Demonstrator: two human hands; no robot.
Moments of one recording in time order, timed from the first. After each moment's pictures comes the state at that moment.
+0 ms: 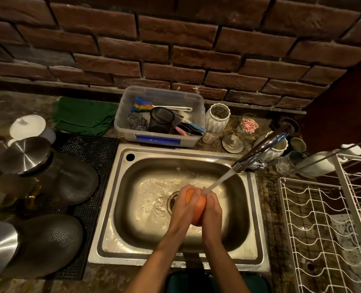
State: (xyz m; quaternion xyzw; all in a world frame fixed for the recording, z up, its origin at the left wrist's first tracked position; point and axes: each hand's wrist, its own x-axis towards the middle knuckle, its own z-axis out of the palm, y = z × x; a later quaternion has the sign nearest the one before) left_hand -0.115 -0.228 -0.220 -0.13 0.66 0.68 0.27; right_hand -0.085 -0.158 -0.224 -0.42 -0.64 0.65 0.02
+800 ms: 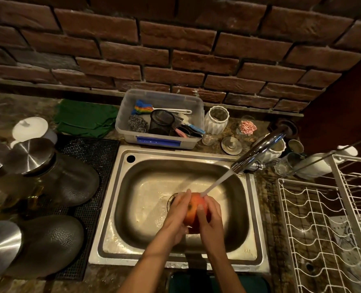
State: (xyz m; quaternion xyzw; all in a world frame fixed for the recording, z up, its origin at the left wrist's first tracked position) left_hand -0.117 -0.240 -0.222 -0.25 0.50 0.72 0.40; right_hand -0.055 -0.152 -0.232 -0.30 -0.75 0.60 0.00
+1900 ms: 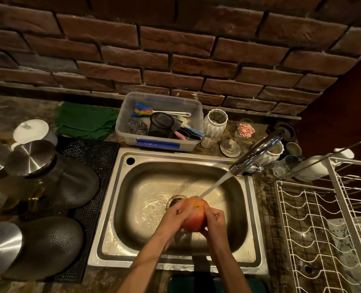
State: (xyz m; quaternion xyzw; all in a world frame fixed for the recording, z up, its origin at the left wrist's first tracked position) left_hand -0.111 -0.261 -0.246 -0.12 0.61 0.69 0.39; right_hand -0.061 -0.136 -0.250 -0.44 -0.56 0.69 -0.05
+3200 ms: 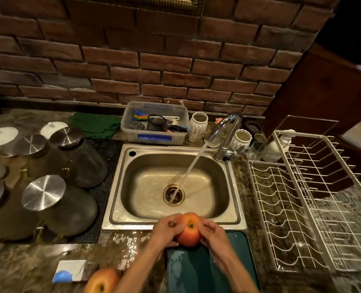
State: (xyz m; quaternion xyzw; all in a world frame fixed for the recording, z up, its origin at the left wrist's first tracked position) left_hand 0.028 -0.315 -0.201 -0.10 0.70 0.59 0.39; right_hand 0.099 -0.153 -0.207 -0.37 -0.60 0.70 -0.11
